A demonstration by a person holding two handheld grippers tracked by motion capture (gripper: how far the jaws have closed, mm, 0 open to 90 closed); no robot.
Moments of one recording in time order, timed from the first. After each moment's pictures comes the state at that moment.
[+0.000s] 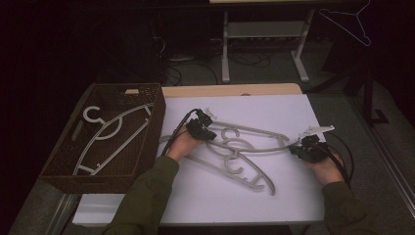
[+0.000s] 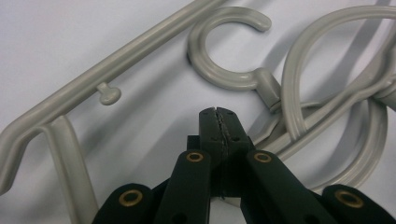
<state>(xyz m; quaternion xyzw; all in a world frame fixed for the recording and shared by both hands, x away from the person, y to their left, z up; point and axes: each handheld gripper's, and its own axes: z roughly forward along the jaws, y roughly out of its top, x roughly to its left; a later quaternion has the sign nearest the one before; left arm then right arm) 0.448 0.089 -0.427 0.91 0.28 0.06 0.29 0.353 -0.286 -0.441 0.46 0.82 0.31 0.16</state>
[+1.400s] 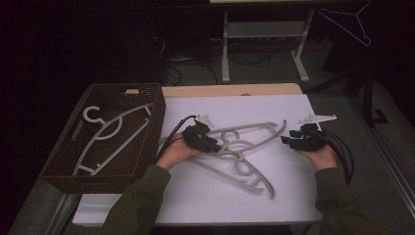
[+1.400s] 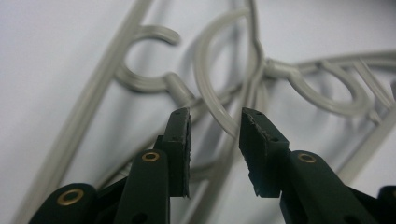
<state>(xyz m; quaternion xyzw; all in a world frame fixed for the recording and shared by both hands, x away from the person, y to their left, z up) 0.405 0.098 -0.411 0.91 0.22 0.00 0.35 0.369 -0.277 -0.416 0.46 0.79 0.37 0.16</state>
